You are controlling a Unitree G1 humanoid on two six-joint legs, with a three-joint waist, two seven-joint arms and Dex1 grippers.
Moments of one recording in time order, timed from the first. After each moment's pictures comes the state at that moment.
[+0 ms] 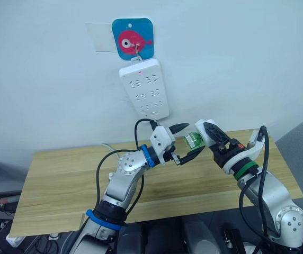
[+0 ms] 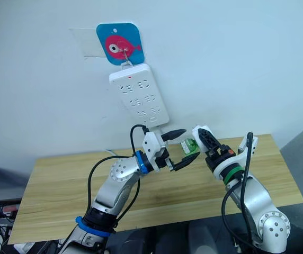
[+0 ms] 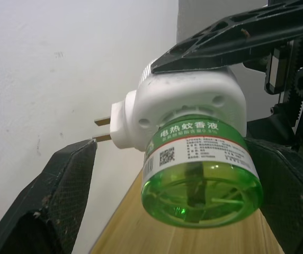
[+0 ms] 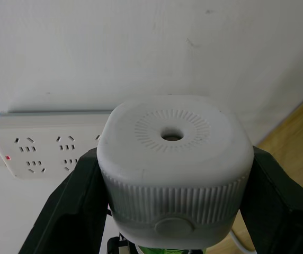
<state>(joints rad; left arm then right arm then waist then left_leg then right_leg) -0.37 0.13 -0.27 -0.01 -0.19 -0.01 -0.74 -0.04 -0.17 -0.15 -0.64 1.75 0.54 -0.59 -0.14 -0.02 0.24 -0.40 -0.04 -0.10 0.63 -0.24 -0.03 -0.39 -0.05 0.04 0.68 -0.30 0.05</state>
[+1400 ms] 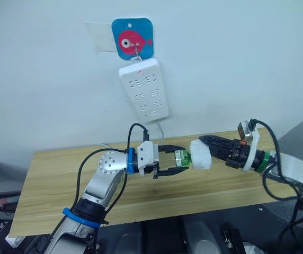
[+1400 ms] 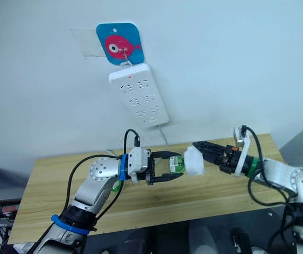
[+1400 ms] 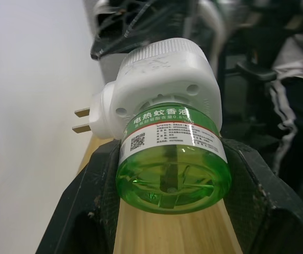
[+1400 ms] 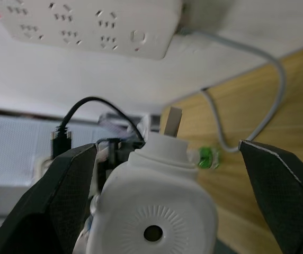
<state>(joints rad) -0.36 0.38 -0.27 0.01 -0.30 -0.16 -1.15 -0.37 -0.75 -0.14 0.07 1.95 1.29 0.10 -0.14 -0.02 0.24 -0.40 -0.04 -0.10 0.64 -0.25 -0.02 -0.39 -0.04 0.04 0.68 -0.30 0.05</state>
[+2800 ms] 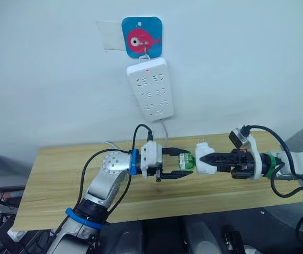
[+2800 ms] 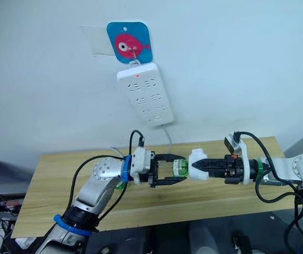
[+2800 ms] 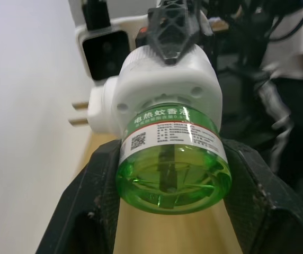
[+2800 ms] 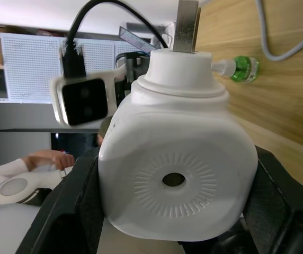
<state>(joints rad) -0.37 0.36 -0.28 -0.08 -0.41 0.13 -1.14 -0.44 -0.90 0.05 0.08 1.94 1.40 0.29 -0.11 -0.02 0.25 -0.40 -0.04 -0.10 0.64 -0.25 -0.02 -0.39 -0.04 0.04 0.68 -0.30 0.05</state>
